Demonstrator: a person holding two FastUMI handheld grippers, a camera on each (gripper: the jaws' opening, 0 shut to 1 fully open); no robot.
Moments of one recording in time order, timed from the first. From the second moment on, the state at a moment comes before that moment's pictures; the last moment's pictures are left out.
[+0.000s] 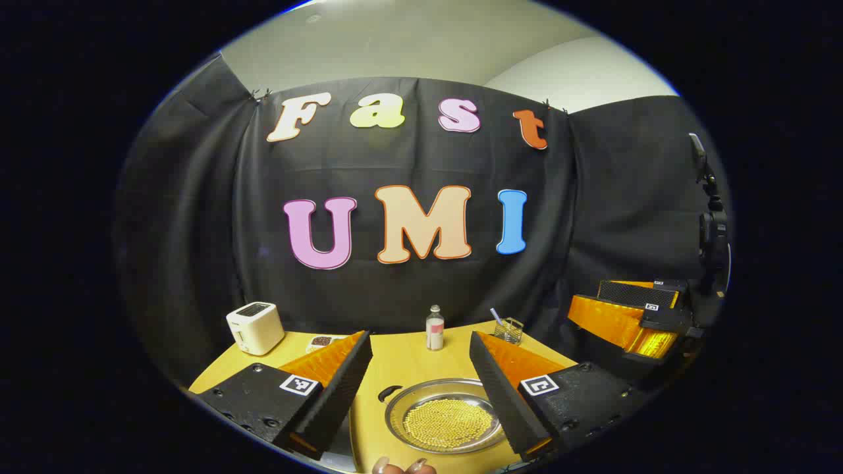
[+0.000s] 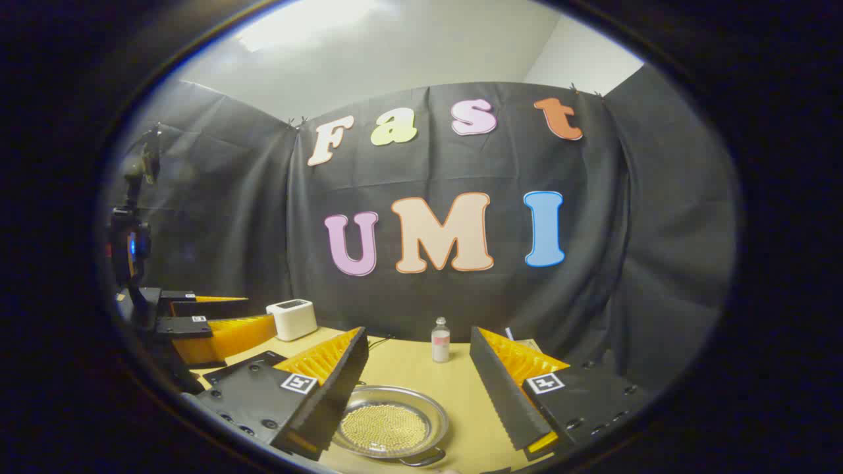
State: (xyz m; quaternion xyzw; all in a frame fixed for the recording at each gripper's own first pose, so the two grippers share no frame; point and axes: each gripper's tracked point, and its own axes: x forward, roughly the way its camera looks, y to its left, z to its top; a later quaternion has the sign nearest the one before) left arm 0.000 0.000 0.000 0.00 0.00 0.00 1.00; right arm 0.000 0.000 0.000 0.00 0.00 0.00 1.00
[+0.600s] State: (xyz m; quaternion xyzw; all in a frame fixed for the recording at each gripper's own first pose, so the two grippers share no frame) left arm -0.004 -0.016 0.004 -0.03 -0.01 -0.02 1.00; right arm -0.004 -0.005 0.003 -0.02 0.00 0.00 1.00
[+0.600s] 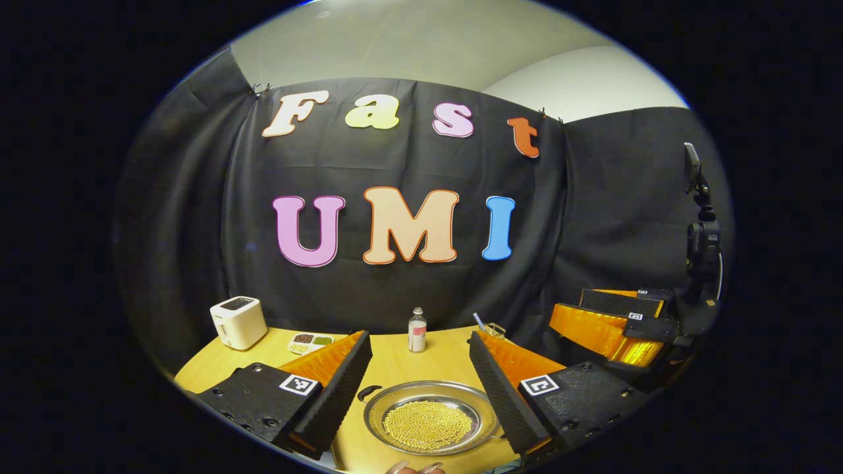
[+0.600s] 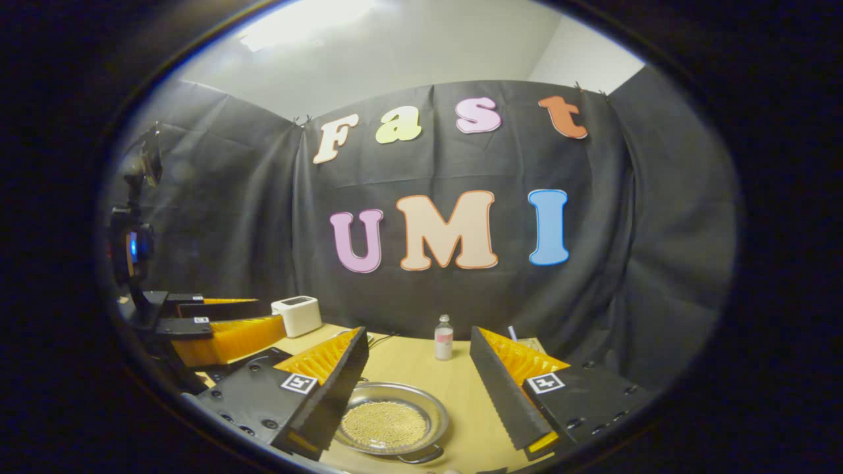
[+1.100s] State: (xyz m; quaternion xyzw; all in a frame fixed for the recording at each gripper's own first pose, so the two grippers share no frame) left arm -0.002 -0.012 -0.006 -0.03 0.00 -0.02 1.00; right arm -0.005 0.000 -0.002 -0.07 0.00 0.00 1.00
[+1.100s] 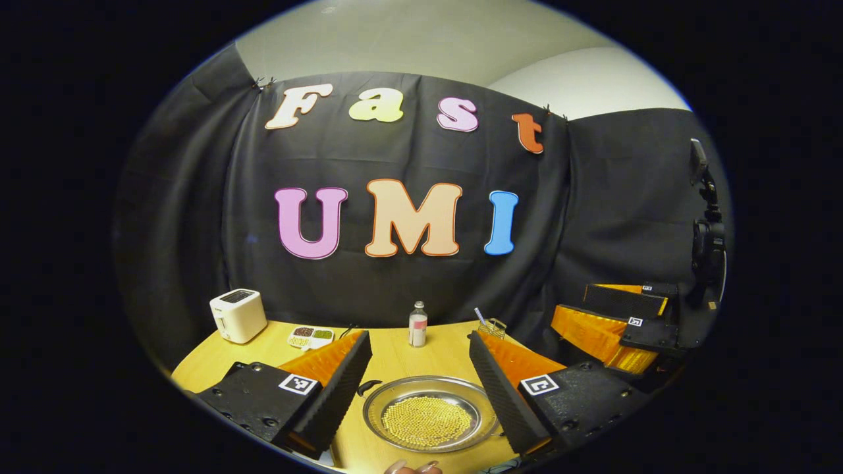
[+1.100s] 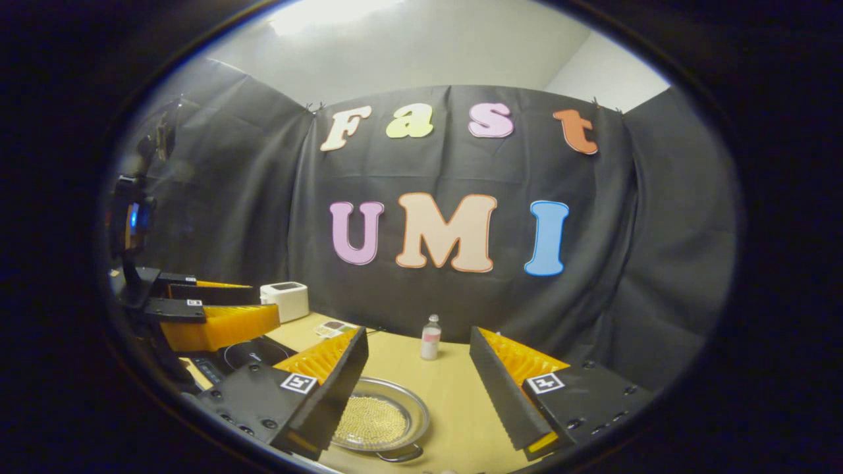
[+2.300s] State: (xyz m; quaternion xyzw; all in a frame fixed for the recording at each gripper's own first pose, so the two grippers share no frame) left arm -0.005 -0.016 -0.014 -0.02 0.02 -0.03 1.00; right arm -0.007 0.000 -0.027 -0.04 0.04 -0.01 1.00
